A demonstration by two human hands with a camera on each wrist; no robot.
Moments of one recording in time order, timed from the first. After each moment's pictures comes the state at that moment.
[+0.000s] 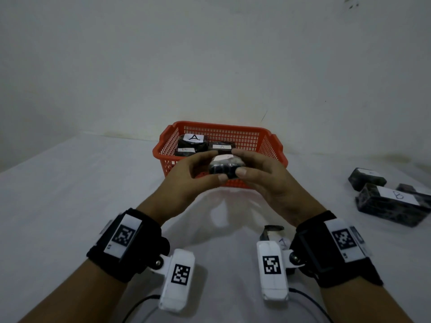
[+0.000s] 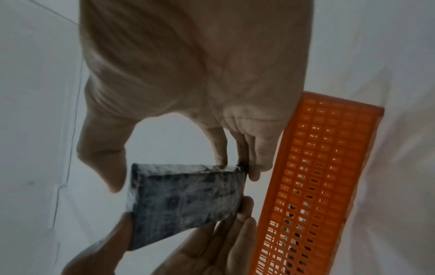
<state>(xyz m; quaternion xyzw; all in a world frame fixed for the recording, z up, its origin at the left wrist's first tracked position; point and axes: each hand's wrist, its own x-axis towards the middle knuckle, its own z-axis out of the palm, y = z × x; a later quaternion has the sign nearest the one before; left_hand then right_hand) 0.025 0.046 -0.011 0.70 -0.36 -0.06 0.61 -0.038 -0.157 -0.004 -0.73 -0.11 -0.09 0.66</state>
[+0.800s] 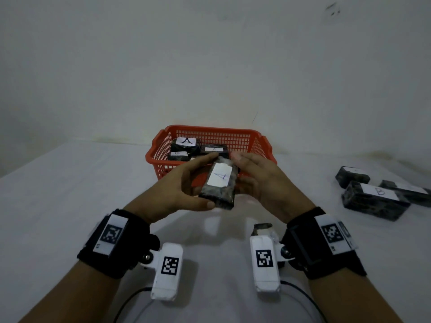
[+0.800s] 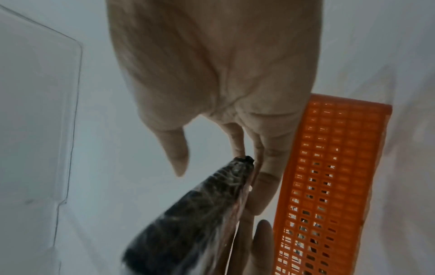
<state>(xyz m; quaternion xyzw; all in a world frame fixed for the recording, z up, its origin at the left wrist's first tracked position) 0.023 0.056 0.000 0.64 -0.37 -0.22 0.64 -0.041 -0.153 0.009 -0.68 -0.01 -0.08 0.73</state>
